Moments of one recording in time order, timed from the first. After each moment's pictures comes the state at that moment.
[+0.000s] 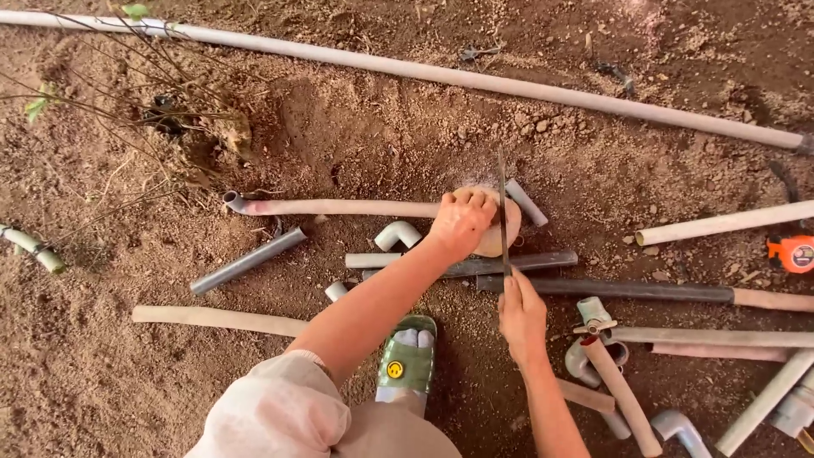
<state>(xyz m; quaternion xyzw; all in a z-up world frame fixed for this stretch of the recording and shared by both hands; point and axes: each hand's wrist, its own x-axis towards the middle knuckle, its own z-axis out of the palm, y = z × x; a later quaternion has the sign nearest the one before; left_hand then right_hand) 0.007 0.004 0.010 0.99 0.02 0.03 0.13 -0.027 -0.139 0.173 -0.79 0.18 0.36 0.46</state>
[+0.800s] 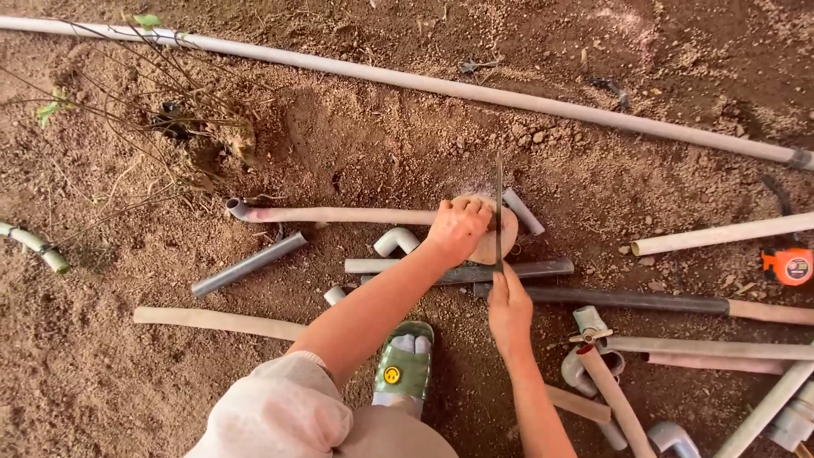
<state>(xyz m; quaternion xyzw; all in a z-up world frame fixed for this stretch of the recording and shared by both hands) 0.003 0.007 0.015 0.99 0.01 0.04 0.12 -0.024 -0.128 0.167 -0.80 0.13 0.38 0.44</state>
